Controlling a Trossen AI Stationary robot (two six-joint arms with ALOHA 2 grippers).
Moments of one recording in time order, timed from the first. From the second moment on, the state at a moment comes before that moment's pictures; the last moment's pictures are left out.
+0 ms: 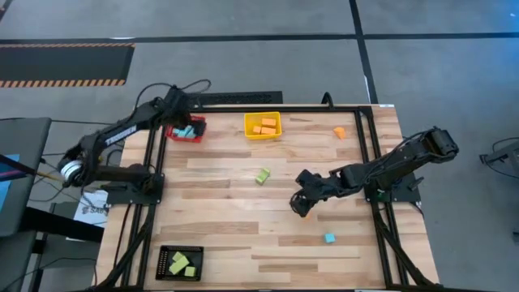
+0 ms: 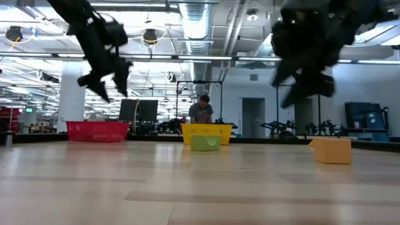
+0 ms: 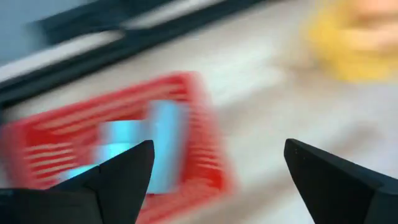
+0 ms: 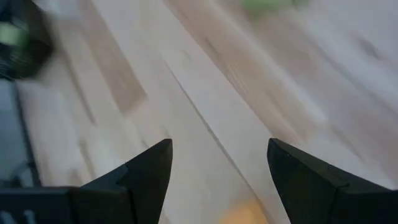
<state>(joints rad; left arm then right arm) 0.91 1.21 0.86 -0.67 0.04 -0.24 0.27 1.38 0.75 -0.19 0.15 0.94</state>
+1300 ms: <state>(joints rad) 0.14 0.95 0.60 -0.18 -0.01 -0.36 0.40 1.65 0.86 -0.47 0.16 0.55</state>
